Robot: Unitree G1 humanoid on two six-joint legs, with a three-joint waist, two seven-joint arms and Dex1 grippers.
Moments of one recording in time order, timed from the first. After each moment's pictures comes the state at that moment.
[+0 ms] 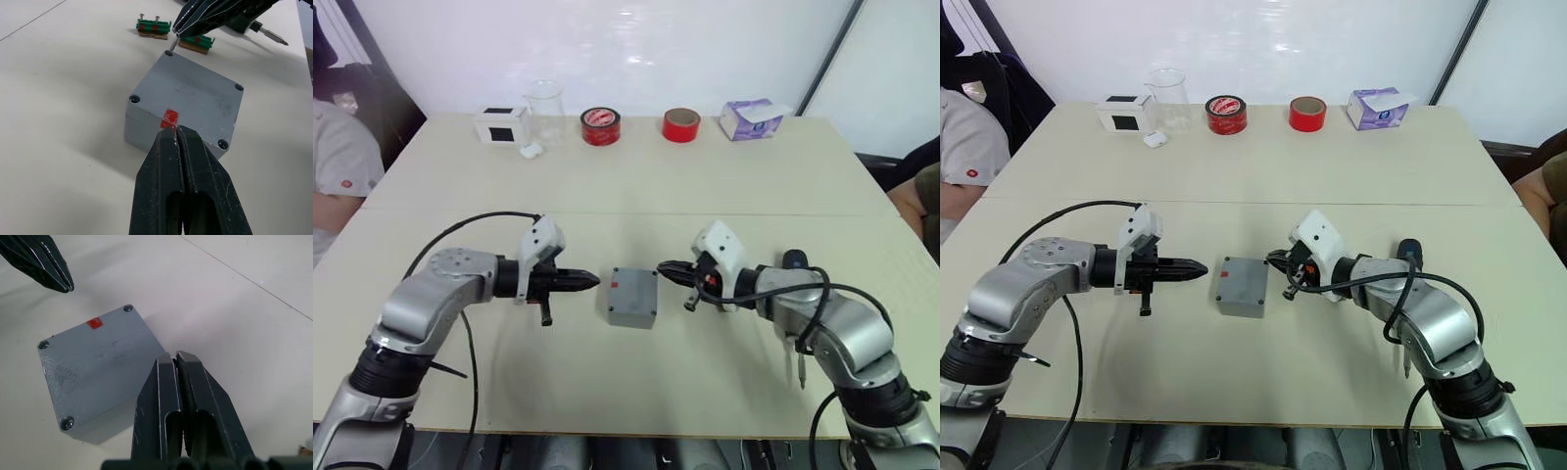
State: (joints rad) left arm -0.43 0.74 -0.10 -0.26 -0.53 0.76 -1.04; right arm -0.37 -0.60 0.14 -0.51 0.46 0.91 0.58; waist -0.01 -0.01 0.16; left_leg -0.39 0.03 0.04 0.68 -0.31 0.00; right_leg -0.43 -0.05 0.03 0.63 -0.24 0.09
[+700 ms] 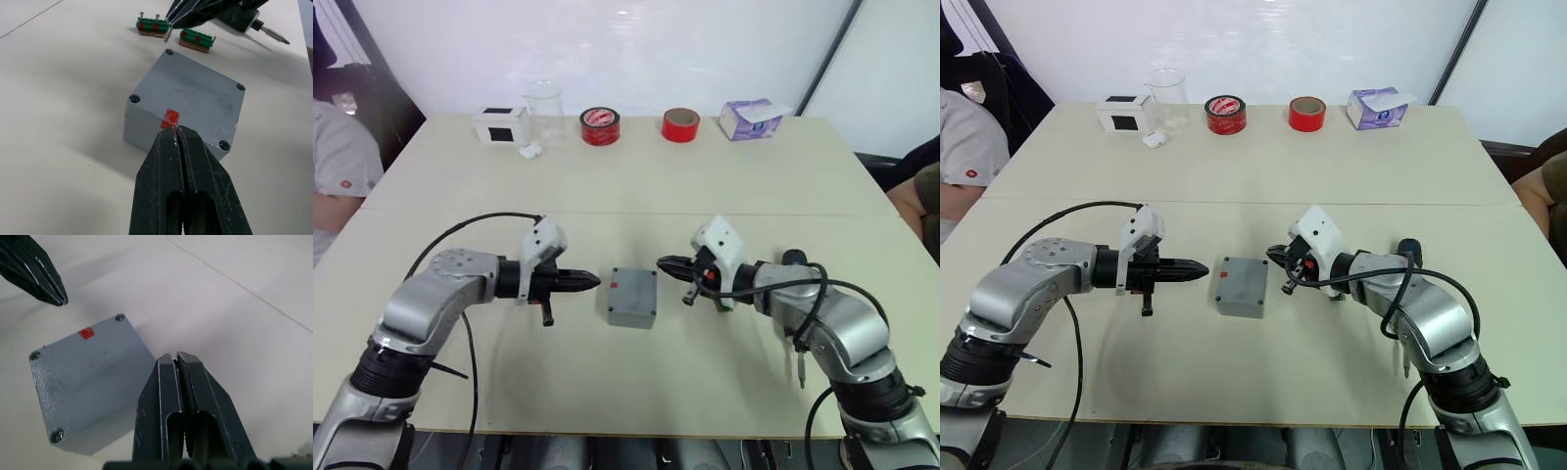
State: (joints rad) left arm -0.43 0.73 -0.11 -0.26 -0.53 0.76 -1.04; right arm -0.39 -0.59 0.12 -0.50 0.46 0.91 0.58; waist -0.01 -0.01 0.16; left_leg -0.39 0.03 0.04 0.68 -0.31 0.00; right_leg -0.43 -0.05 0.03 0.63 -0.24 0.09
